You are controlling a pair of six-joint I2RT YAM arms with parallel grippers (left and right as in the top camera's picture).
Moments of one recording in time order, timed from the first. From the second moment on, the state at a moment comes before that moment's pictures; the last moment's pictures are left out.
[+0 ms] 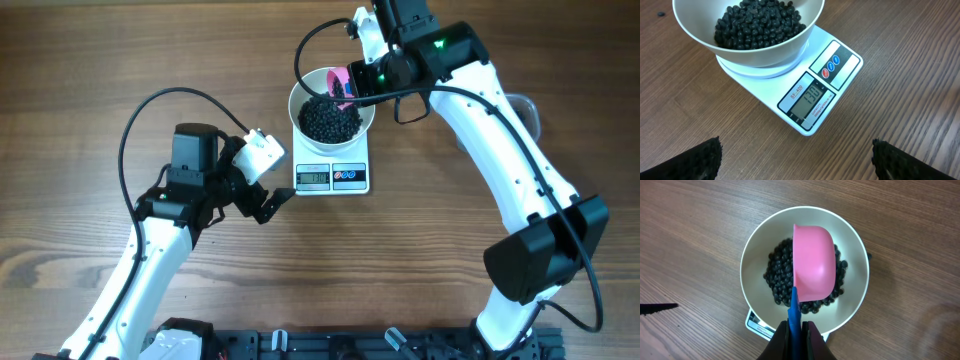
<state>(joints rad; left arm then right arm) -0.17 1.24 0.76 -0.43 0.51 0.56 0.42 1.92 1.92 -1.07 -0.20 0.09</state>
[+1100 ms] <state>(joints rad) -0.17 1.24 0.76 -0.43 0.51 0.56 0.42 1.92 1.92 -1.06 -0.15 -0.14</state>
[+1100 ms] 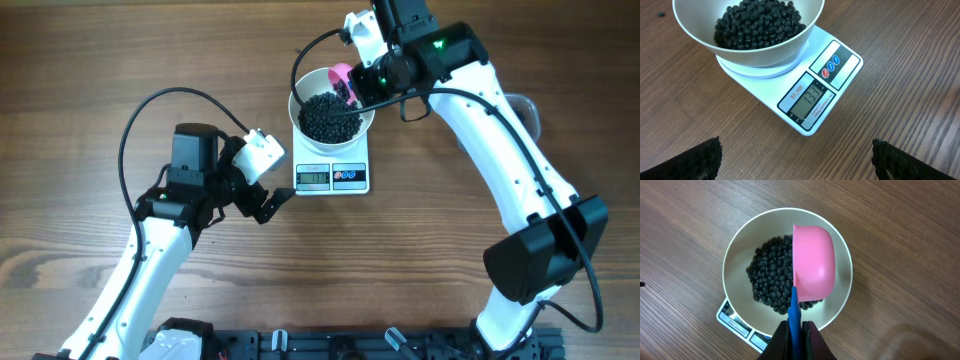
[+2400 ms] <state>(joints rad) -0.17 1.24 0.76 -0.43 0.51 0.56 0.32 1.89 1.92 -1.07 -0.44 -0.11</state>
